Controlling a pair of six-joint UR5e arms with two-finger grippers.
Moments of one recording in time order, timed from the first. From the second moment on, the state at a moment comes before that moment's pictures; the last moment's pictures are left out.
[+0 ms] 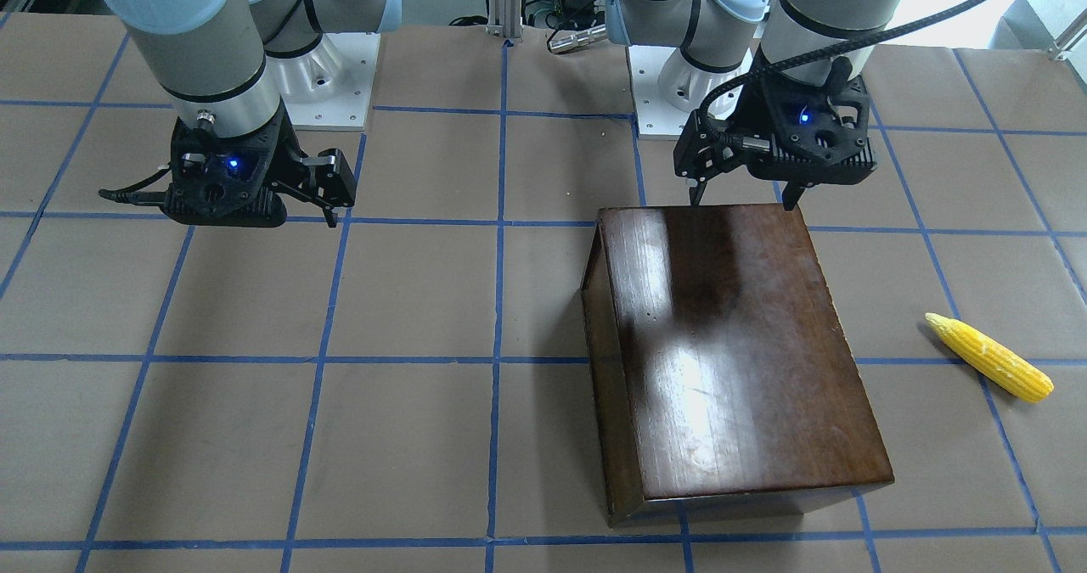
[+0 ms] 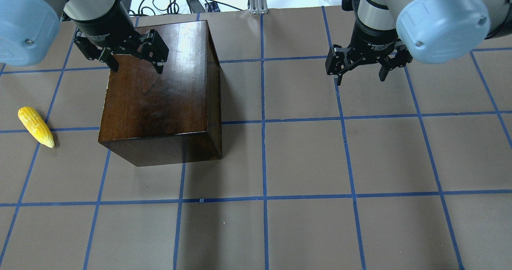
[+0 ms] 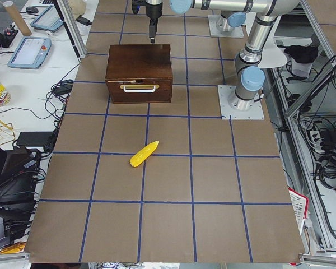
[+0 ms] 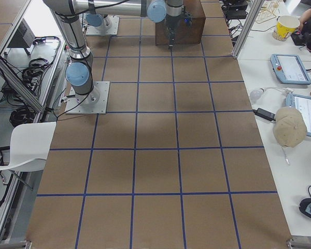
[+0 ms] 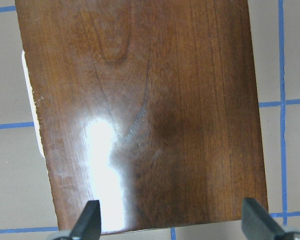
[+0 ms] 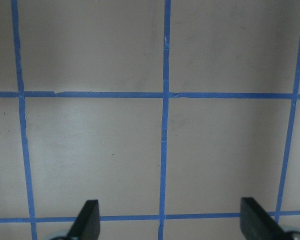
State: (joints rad) left arm -1.59 -1.61 -1.52 -1.54 1.61 0.05; right arm 1.65 -1.48 1.58 -1.62 -1.63 0.06
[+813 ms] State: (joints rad) left arm -1.59 -1.61 -1.52 -1.54 1.60 0.05; right arm 1.65 -1.48 1.58 -1.62 -1.63 0.06
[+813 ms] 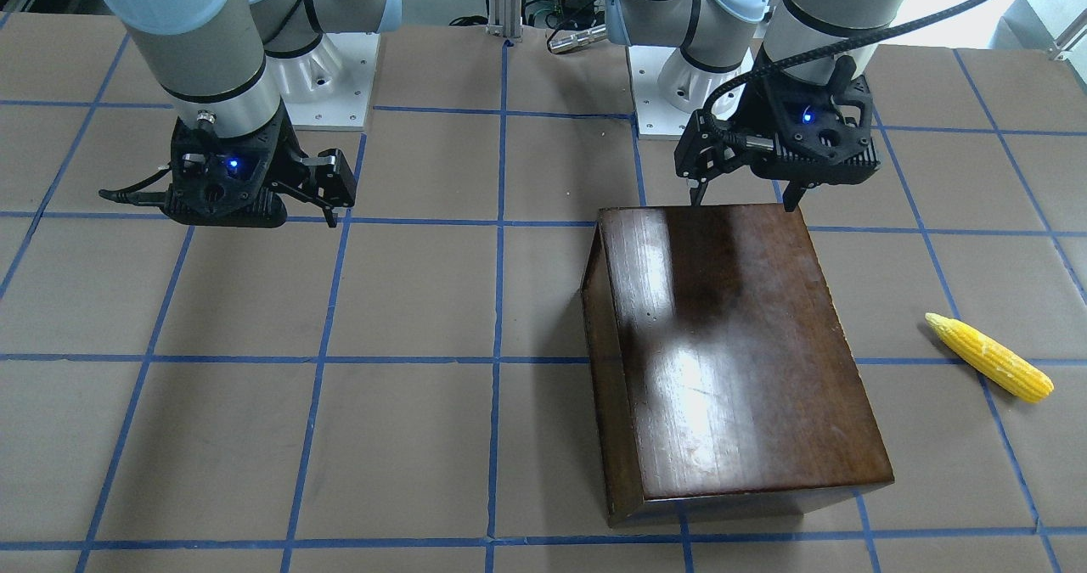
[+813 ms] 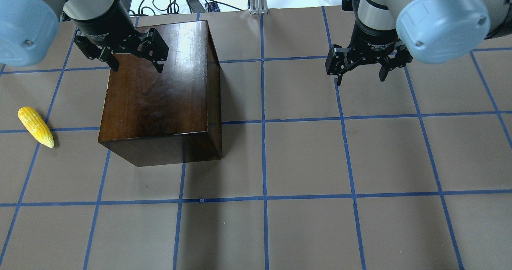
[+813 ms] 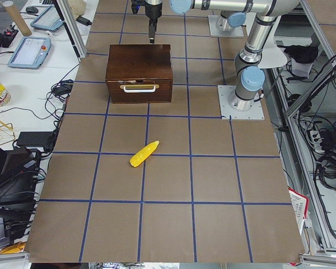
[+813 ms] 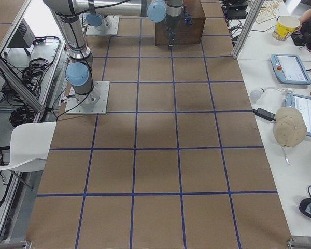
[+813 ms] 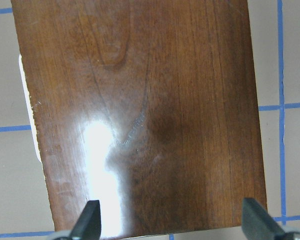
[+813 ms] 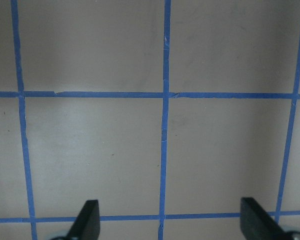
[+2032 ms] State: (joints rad) left arm -1.56 -1.62 -1.51 -1.55 1.59 0.07; right arm 1.65 -1.48 1.58 -1.63 -1.63 0.06
